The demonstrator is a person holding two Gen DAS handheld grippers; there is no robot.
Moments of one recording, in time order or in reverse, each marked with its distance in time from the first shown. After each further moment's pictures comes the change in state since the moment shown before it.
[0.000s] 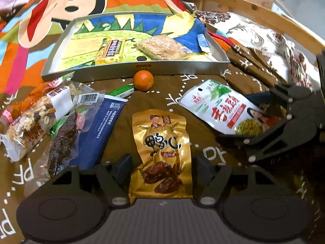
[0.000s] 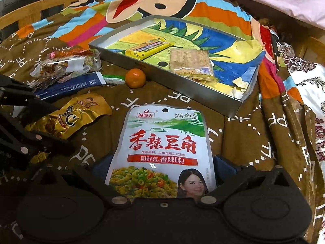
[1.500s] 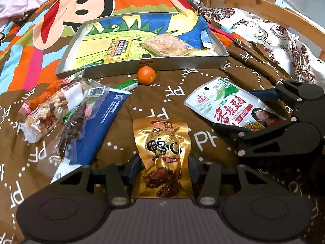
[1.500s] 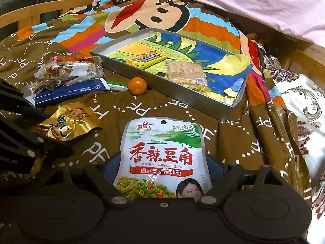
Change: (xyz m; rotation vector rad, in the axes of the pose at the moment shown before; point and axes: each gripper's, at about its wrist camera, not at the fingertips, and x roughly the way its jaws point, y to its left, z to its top) left arm -0.023 -0.026 -0.013 0.010 0.018 0.119; right arm -0.026 0.023 -0.013 -0.011 -0.070 -0.091
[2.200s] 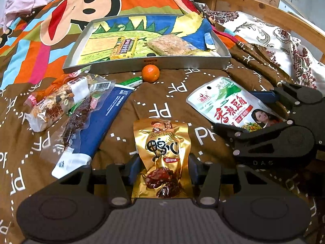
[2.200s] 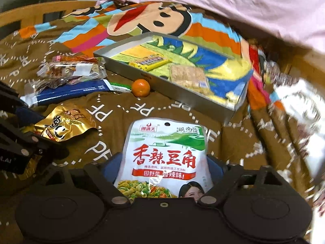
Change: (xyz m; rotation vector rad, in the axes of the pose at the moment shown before) left arm -0.007 -0.001 -0.010 -0.032 -0.019 0.013; right arm -0.004 0.012 -0.005 -0.053 -0.048 -0.033
